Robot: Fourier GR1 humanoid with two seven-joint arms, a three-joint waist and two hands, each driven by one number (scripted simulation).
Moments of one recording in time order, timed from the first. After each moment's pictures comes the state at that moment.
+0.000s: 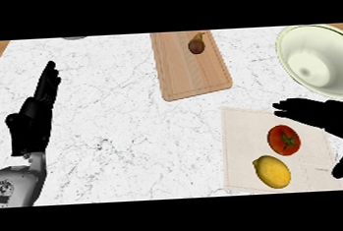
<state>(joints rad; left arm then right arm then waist) -0.22 0.36 -0.10 -1.59 -0.02 0.27 0.16 -0.20 -0.85 0.27 -1.51 0.51 0.42 -0.54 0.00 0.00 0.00</state>
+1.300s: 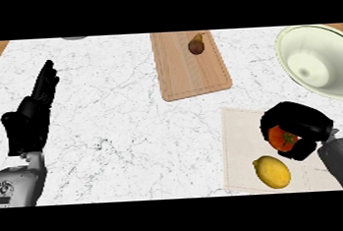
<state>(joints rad) -0.21 0.28 0.00 -1.61 -0.11 0.16 0.18 -0.32 -0.53 0.25 -1.17 0.94 0.26 -0.72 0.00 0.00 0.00</state>
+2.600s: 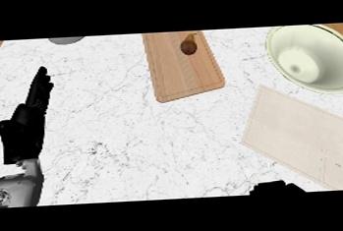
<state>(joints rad) -0.16 0.25 0.04 -1.64 -0.15 0.15 0.18 0.38 -0.21 0.33 -2.18 0.78 0.43 -0.25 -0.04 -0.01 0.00</state>
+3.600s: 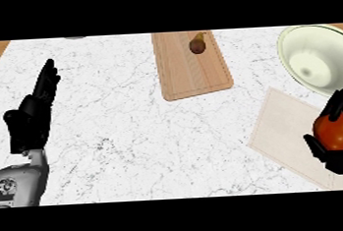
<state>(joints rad) -0.23 0.23 0.04 -1.59 -0.15 0.12 0.17 -0.13 -0.20 -0.33 -1.98 0.38 0.46 0.06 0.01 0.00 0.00</state>
